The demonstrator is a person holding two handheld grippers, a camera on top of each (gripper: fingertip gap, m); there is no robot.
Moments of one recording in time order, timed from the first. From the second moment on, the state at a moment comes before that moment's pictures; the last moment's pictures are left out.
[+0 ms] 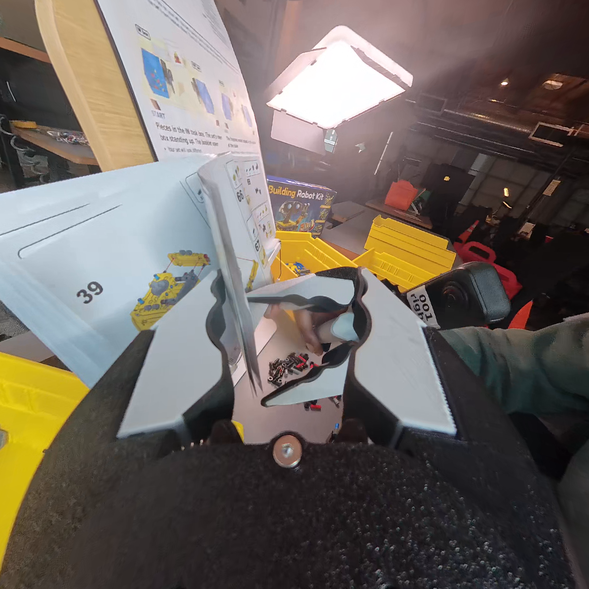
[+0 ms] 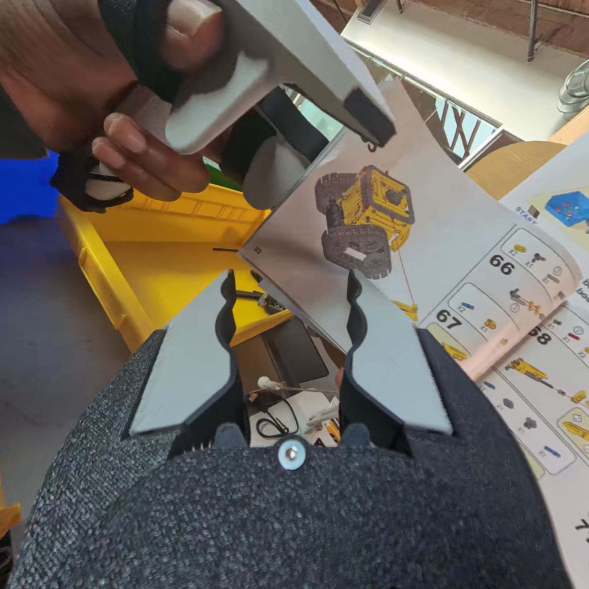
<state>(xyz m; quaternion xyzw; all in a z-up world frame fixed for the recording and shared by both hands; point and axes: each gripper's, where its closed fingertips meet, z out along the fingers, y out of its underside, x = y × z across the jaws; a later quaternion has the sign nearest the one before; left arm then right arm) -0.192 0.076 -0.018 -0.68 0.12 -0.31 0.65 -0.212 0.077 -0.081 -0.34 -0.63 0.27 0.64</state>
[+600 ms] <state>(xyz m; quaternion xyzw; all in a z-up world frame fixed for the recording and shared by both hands) -0.272 0.097 -0.033 -0.73 -0.01 -0.03 0.68 -0.177 0.085 -0.063 -0.37 -0.57 0.32 0.66</state>
